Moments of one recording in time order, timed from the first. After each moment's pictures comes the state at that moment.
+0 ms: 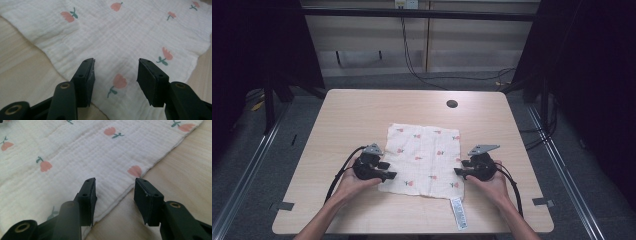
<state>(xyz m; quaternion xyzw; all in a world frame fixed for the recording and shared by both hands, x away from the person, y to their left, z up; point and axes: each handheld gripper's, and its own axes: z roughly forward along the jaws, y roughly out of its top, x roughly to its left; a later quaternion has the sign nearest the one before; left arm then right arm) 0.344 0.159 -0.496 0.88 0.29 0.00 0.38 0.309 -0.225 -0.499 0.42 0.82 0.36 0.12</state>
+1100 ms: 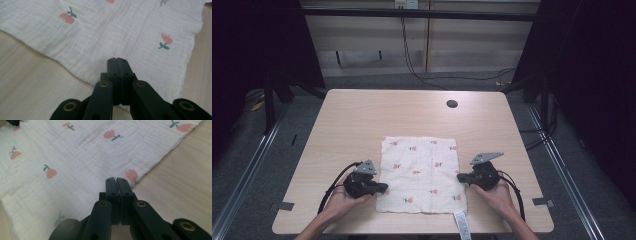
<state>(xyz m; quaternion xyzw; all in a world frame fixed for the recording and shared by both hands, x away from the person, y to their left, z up) 0.294 0.174 -0.495 0.90 0.23 -0.01 0.37 0.277 -0.226 -0.493 0.40 0.84 0.37 0.07</state>
